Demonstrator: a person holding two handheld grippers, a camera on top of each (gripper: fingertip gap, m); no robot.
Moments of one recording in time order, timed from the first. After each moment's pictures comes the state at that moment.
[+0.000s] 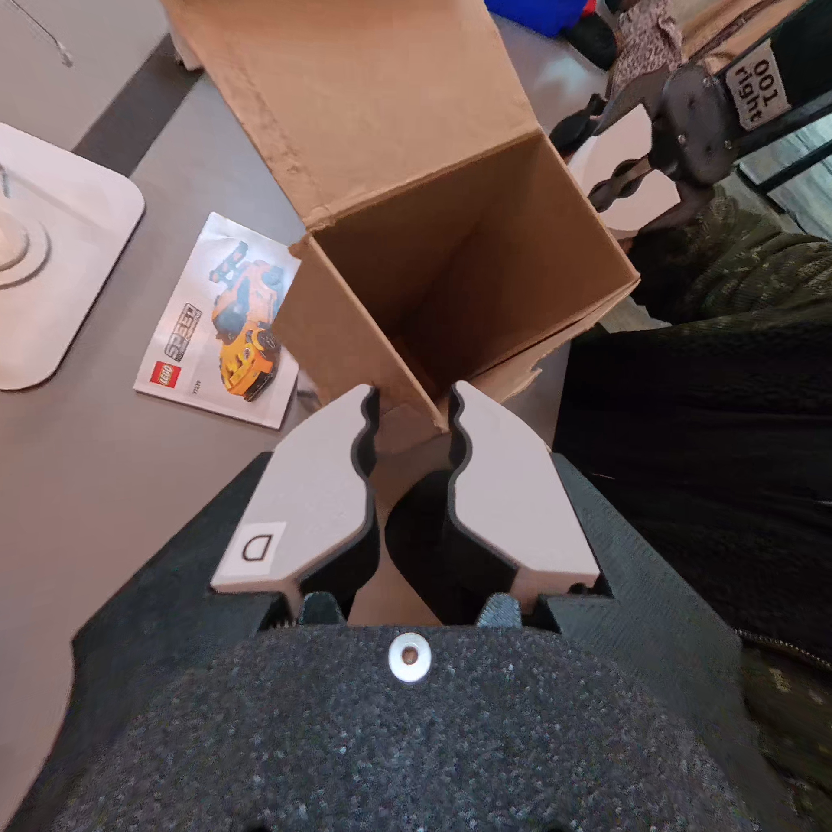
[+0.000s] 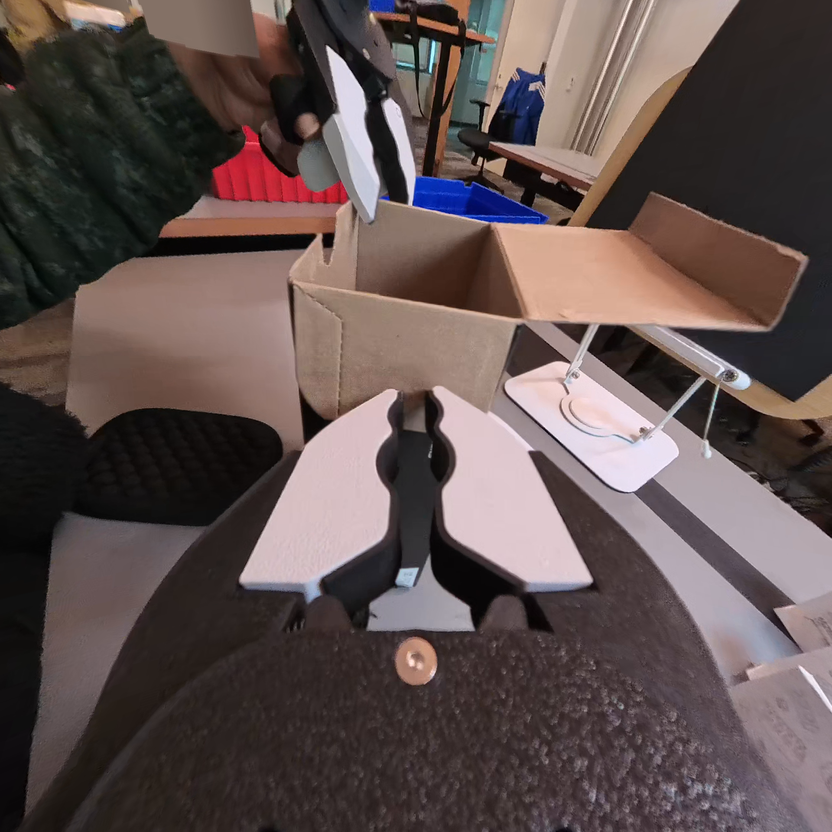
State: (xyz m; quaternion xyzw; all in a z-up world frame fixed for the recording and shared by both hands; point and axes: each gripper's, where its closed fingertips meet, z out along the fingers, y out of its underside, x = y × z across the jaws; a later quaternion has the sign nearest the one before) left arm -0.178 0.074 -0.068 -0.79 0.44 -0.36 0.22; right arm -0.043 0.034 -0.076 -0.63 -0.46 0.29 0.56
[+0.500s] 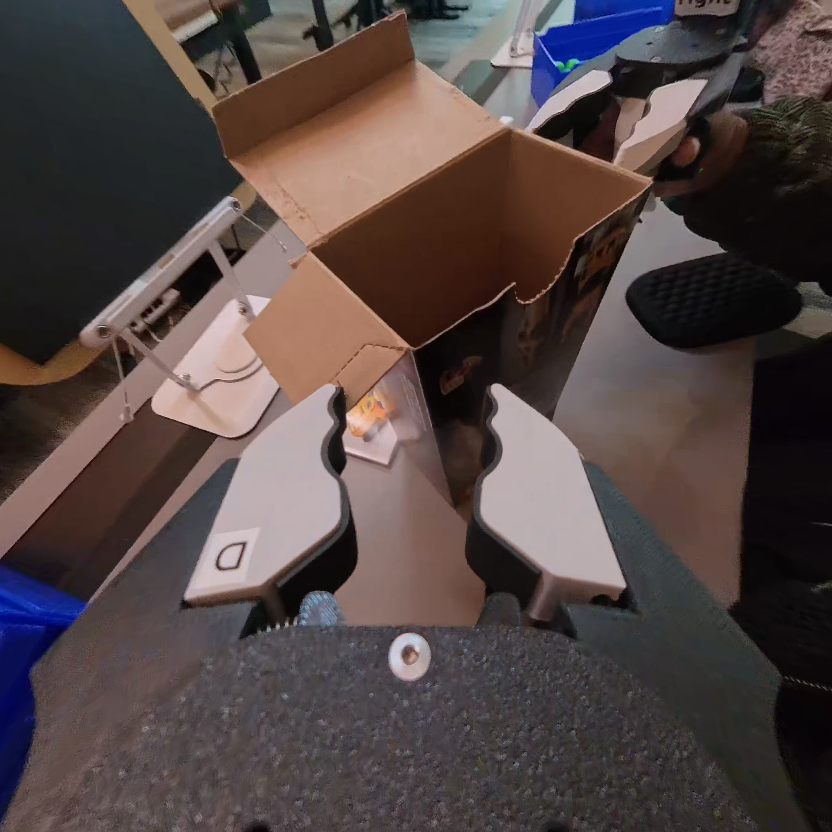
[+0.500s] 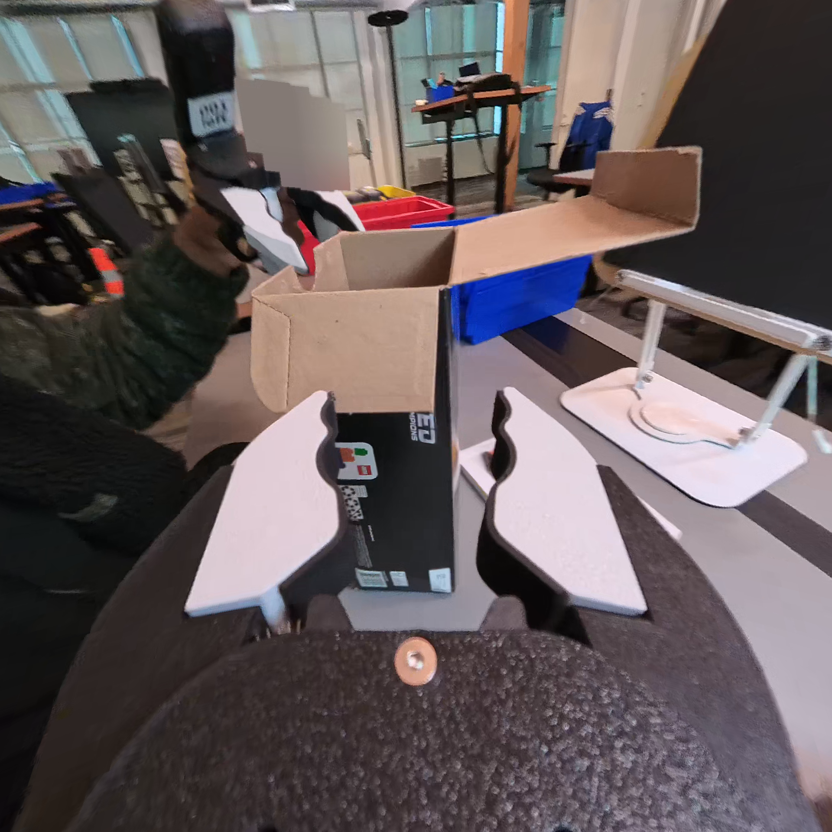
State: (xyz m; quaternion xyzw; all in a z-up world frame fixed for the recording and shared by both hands) left arm -0.203 0.049 -0.067 -0.73 0.45 -0.22 0.47; right arm -0.018 0.057 -0.076 -0.61 -0.42 0.43 0.51
